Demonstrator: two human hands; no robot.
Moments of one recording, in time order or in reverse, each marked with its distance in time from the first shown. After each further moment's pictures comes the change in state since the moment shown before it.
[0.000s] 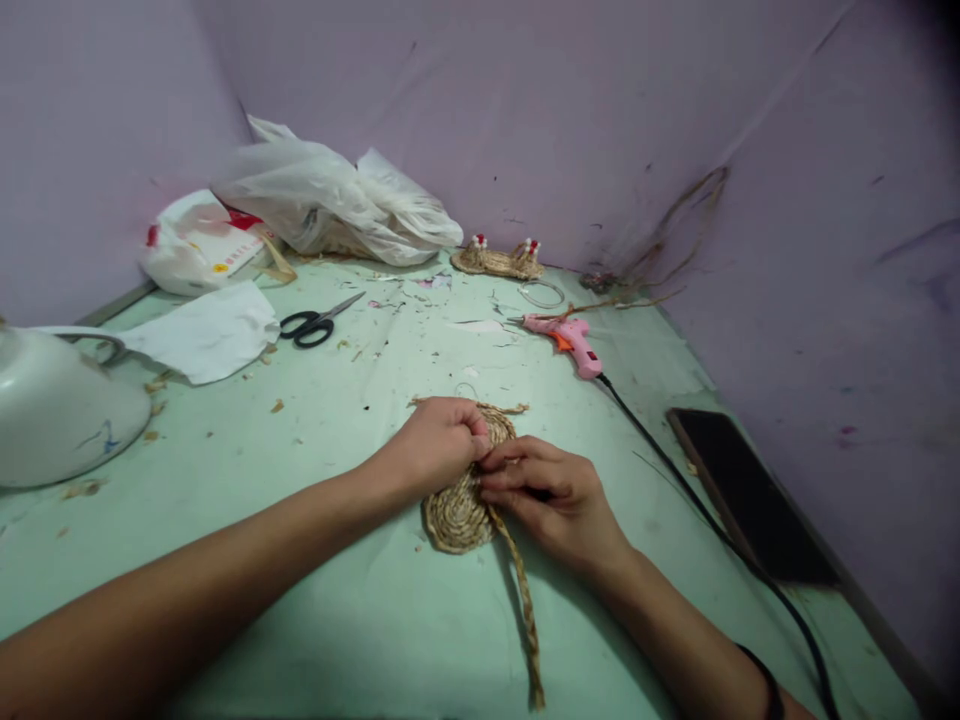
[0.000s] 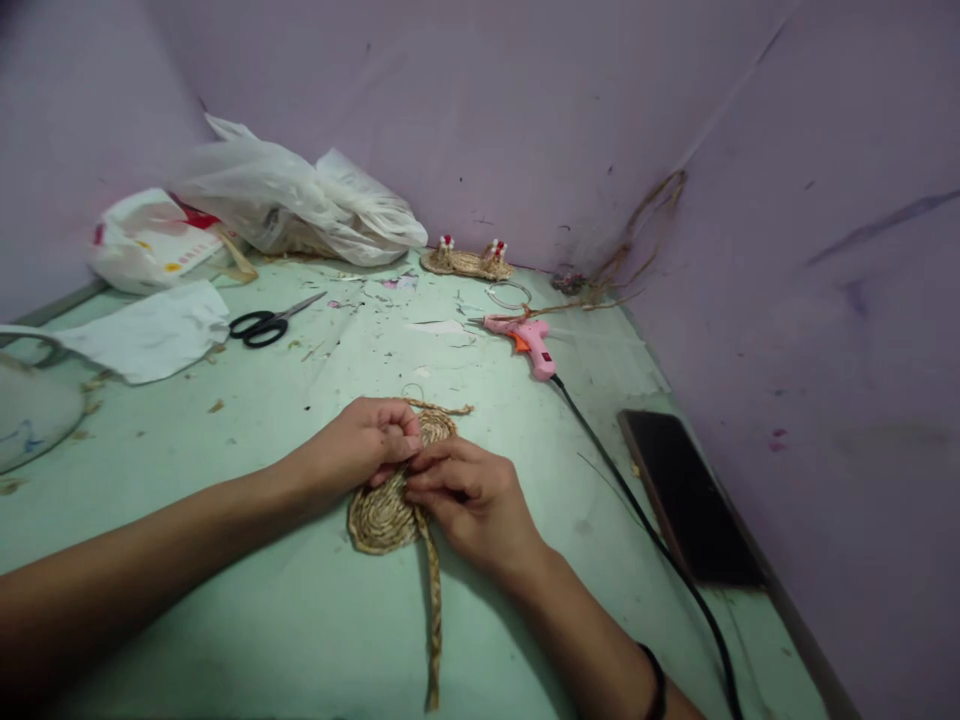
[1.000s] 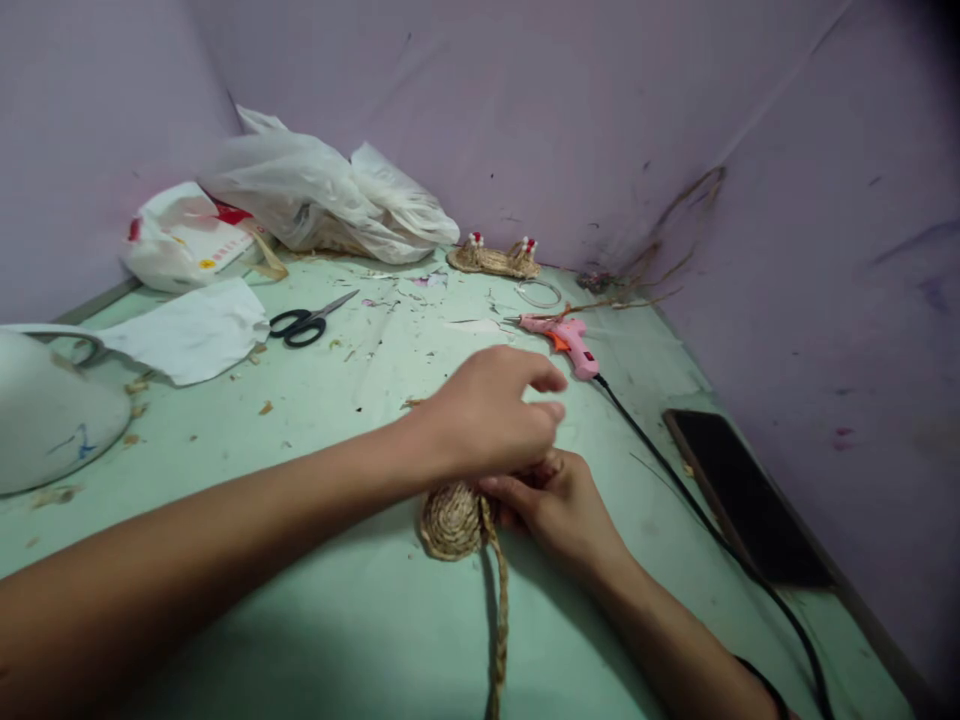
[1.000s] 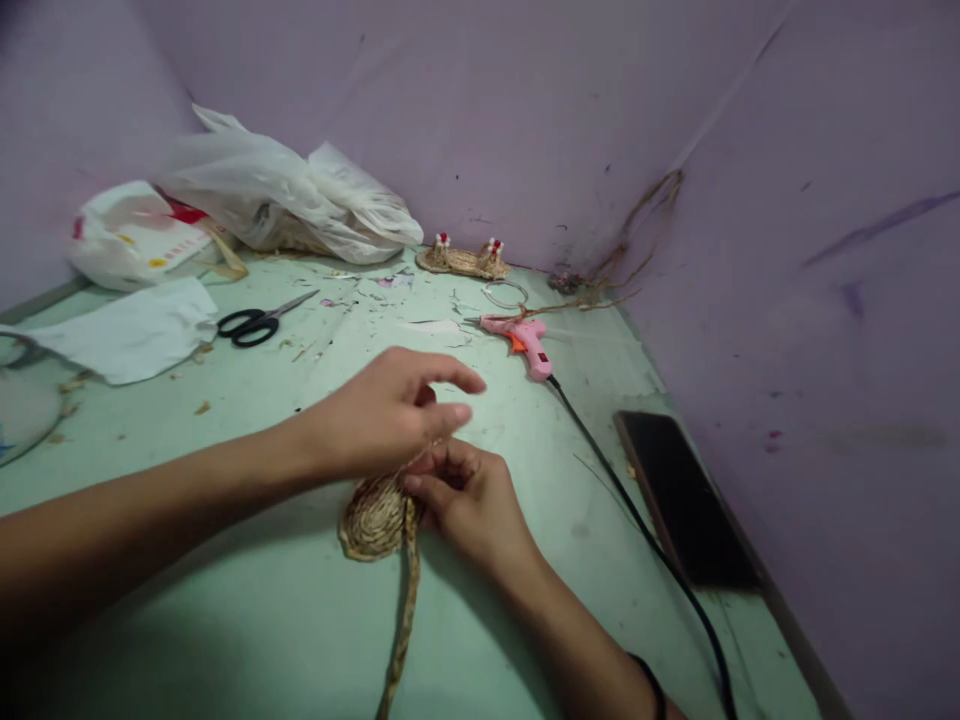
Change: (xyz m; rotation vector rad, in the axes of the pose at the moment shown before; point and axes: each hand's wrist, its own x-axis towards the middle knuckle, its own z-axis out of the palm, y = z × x) left_hand 0.004 0.048 0.004 0.433 0.030 0.440; right_hand 0.011 -0.020 0.010 0.181 0.126 0.650
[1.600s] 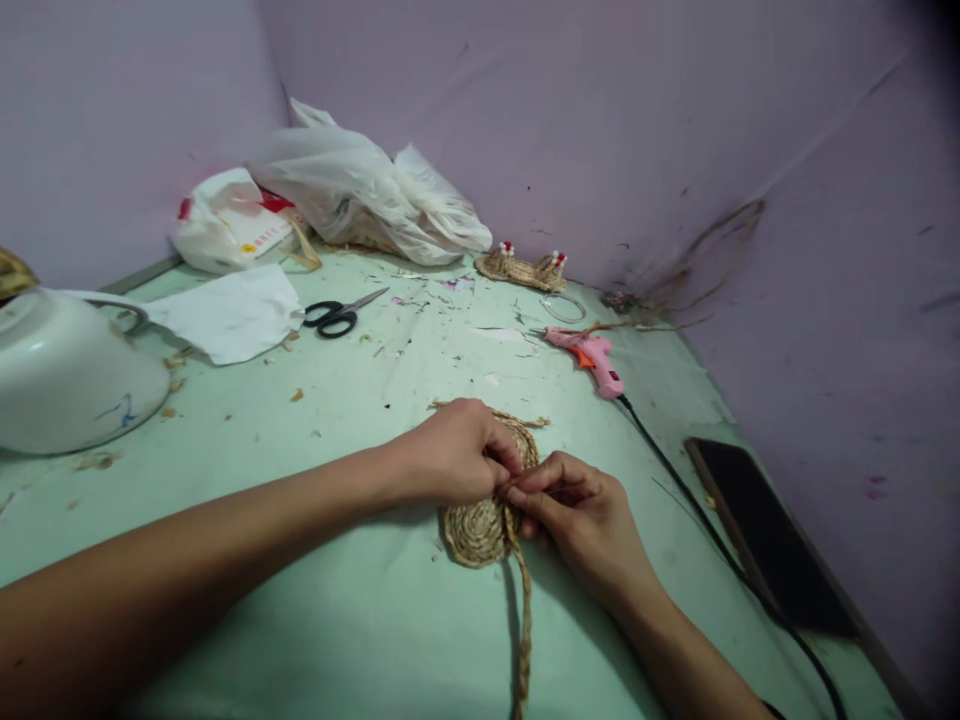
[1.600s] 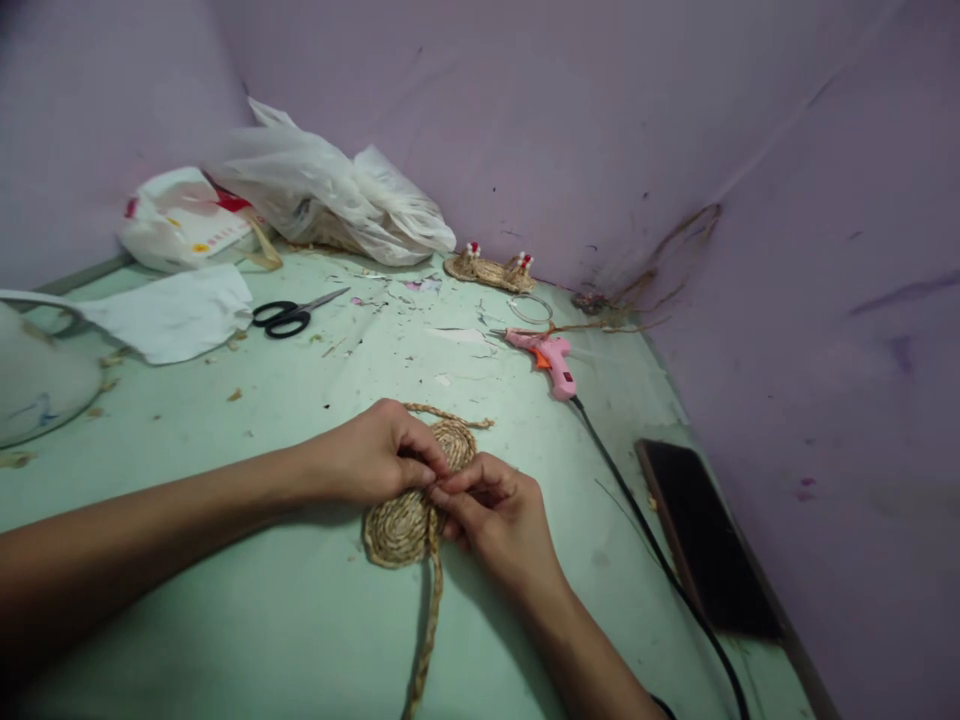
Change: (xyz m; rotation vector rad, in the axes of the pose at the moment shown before) left_hand -0.027 -0.061 0.002 -0.205 -0.277 0.001; right_hand -0.002 0.009 -0.003 -0.015 0.008 -0.034
